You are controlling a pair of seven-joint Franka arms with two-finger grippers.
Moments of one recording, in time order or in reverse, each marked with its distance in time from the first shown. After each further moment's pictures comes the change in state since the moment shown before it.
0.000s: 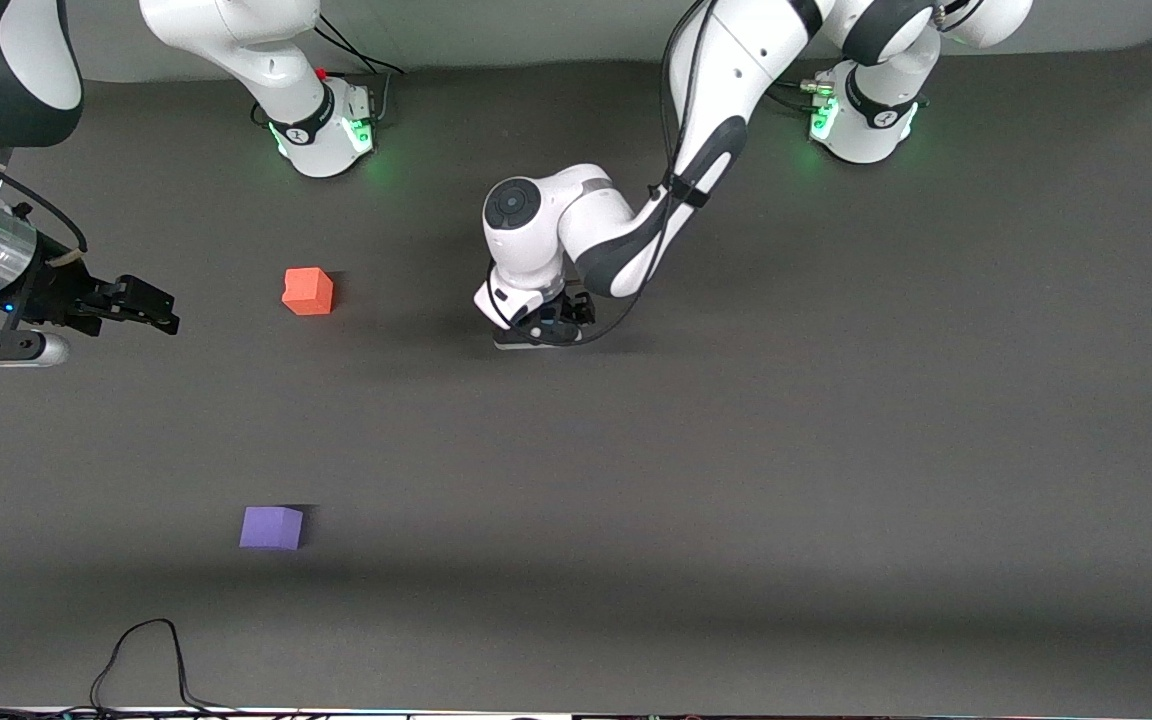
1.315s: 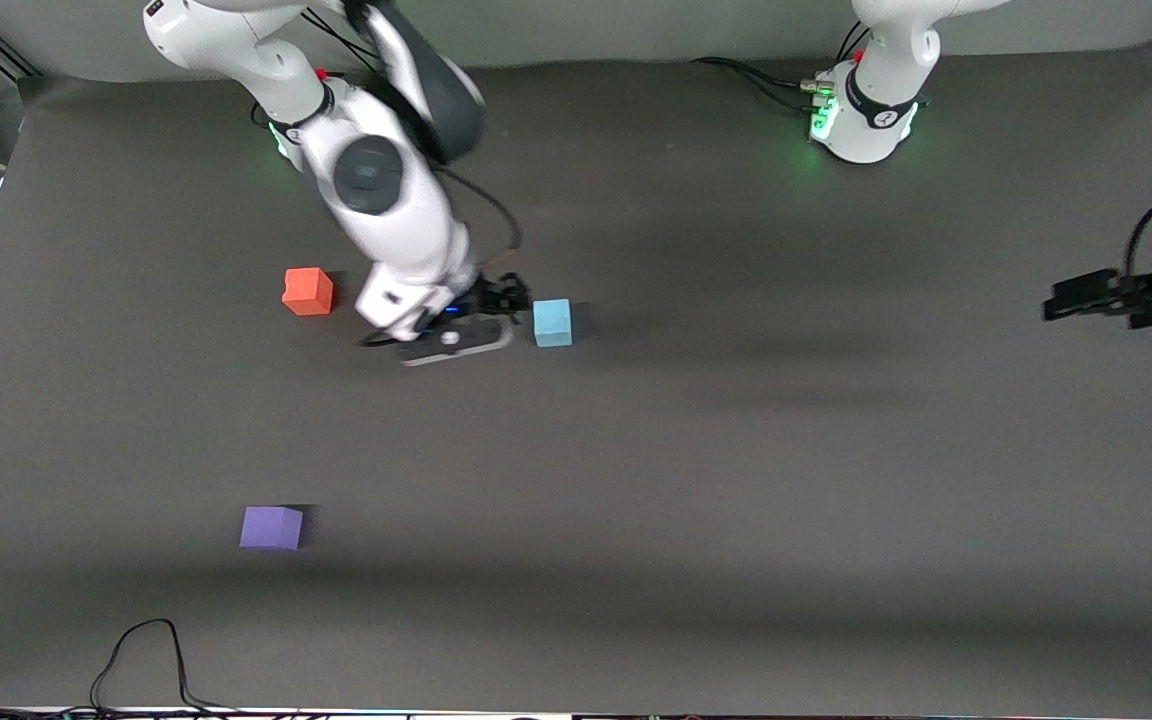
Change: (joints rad) left arm 1.022 -0.623 0.016 -0.053 -0.263 -0.706 1.247; right arm 0.602 0.326 0.032 -0.040 0.083 0.408 0.439
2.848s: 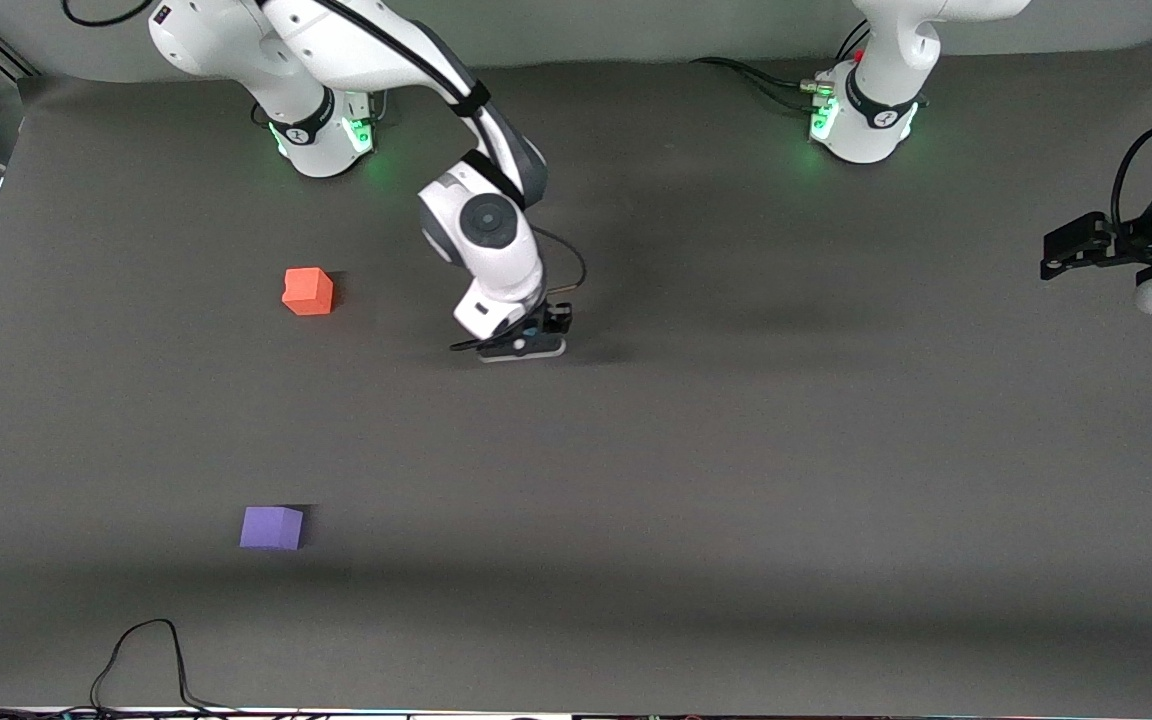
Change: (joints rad) left arm -0.358 -0.120 0.281 -0.103 0.052 0.038 0.005; right arm 0.153 0.111 -0.129 -0.220 -0.003 0.303 0.101
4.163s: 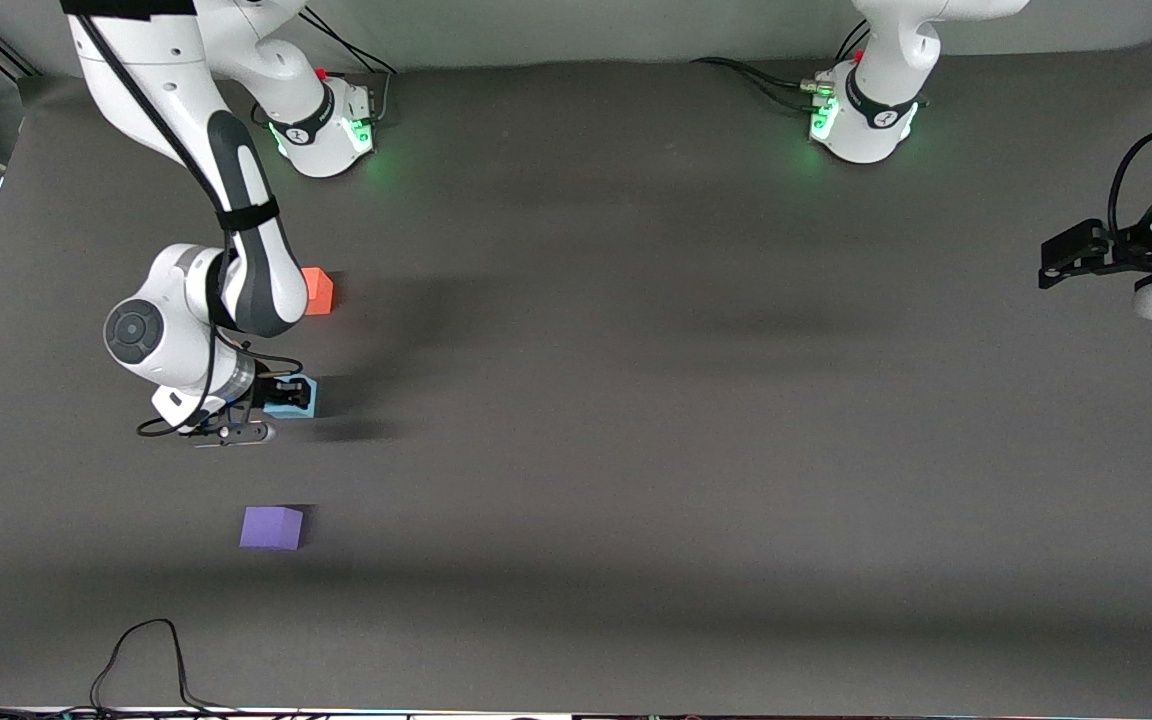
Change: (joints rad) left arm 0.040 -0.001 -0.043 -0.016 0.000 0.054 0.000; right arm -0.161 0.004 -0.478 -0.191 0.321 0.026 -0.865
